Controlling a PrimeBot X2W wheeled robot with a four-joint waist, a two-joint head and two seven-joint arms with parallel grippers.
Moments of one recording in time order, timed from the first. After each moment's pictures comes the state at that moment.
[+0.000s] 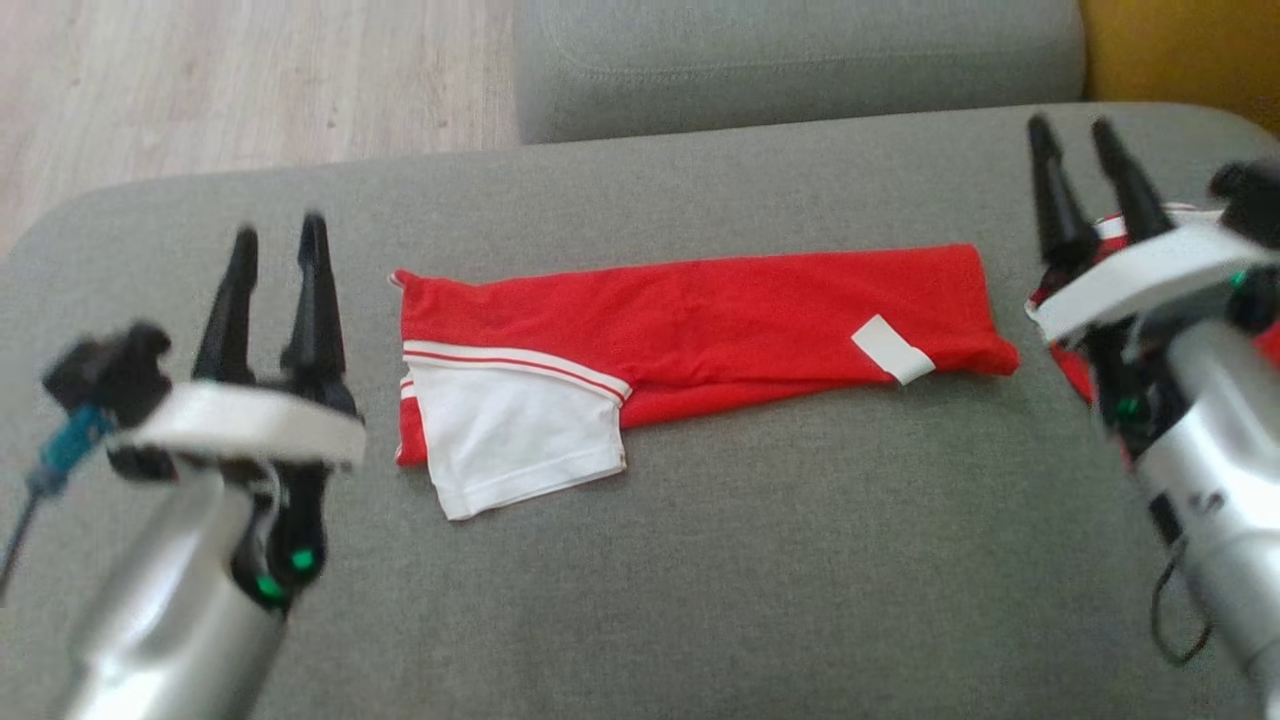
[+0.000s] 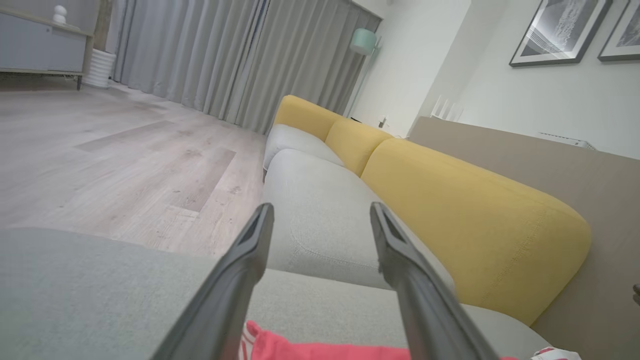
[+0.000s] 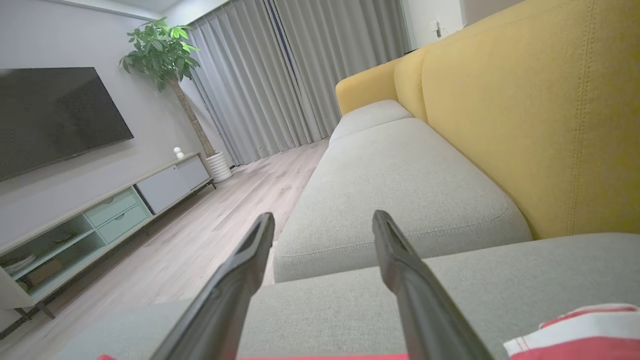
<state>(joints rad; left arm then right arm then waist) -0.48 0.40 -0.54 0.31 -0.99 0.04 -0.25 -0.72 -0.38 0.54 0.74 0.90 0.13 -0.23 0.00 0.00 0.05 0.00</state>
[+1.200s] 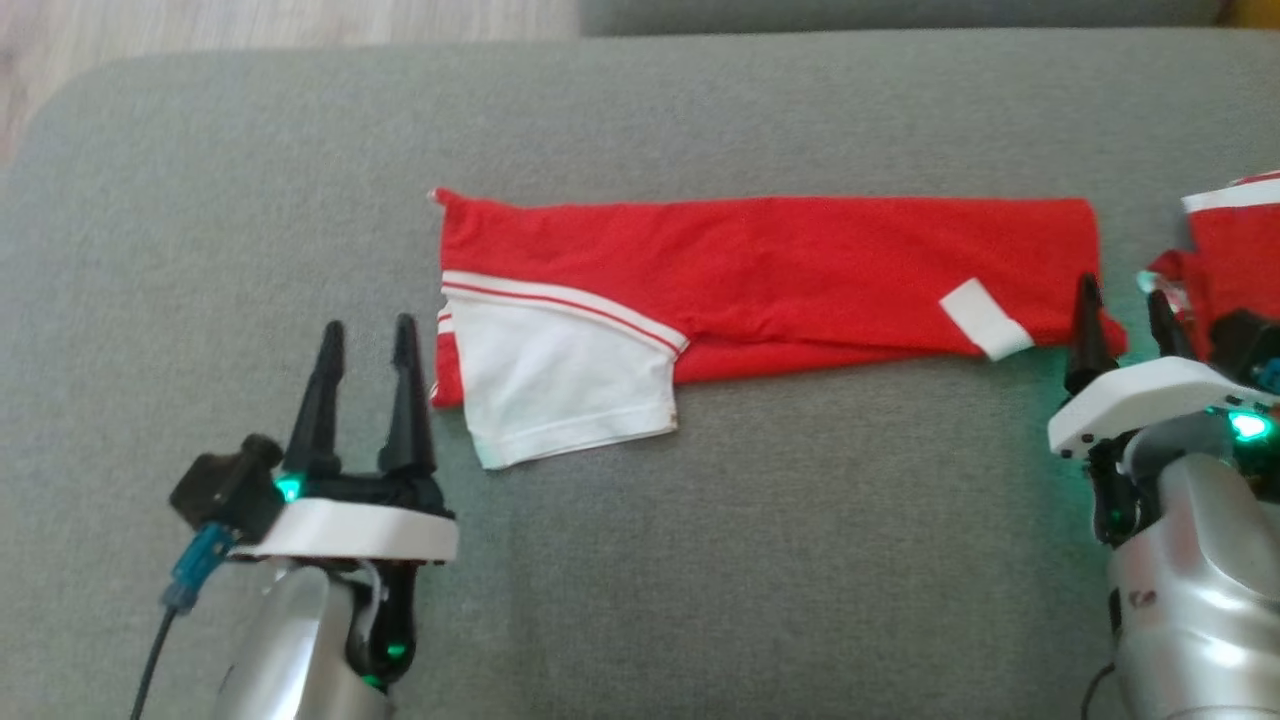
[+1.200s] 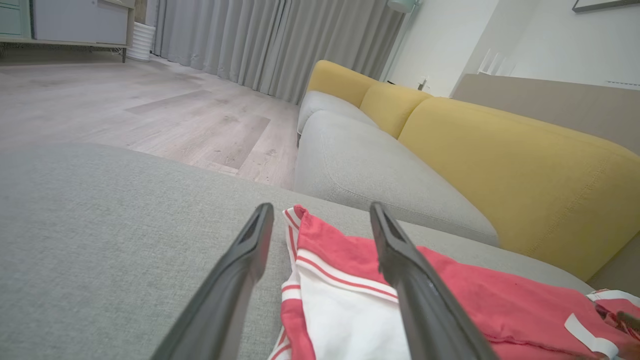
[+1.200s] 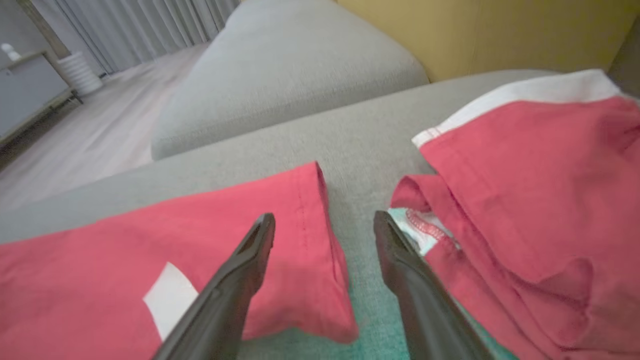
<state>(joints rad) -0.24 0.07 -0.18 0.32 -0.46 -0.13 -0.25 -0.50 -0.07 -0.24 0.78 0.13 0.13 -0.13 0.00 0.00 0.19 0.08</state>
